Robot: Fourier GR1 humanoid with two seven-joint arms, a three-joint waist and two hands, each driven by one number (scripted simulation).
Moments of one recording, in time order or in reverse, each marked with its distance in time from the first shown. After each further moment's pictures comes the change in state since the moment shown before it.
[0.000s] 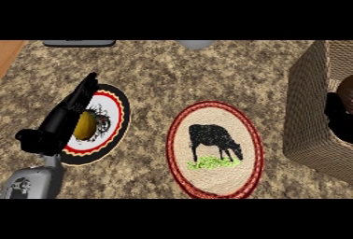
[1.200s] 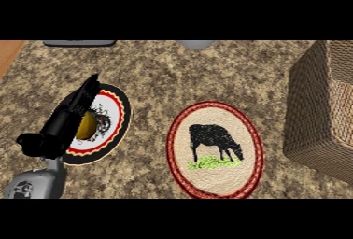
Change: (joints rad) left arm 0.018 -0.022 -0.007 -0.023 -0.005 0.002 0.004; right arm 0.067 -0.329 -0.408 0.717 -0.320 -0.292 -0.640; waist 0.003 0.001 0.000
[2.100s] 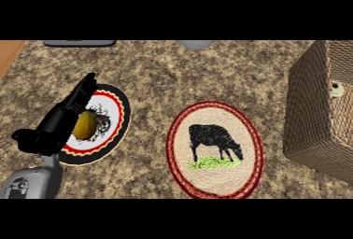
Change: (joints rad) left arm -0.018 0.019 0.025 0.025 0.011 -0.021 -0.005; right arm -0.102 -0.123 -0.052 0.264 -0.240 -0.112 -0.176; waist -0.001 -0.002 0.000
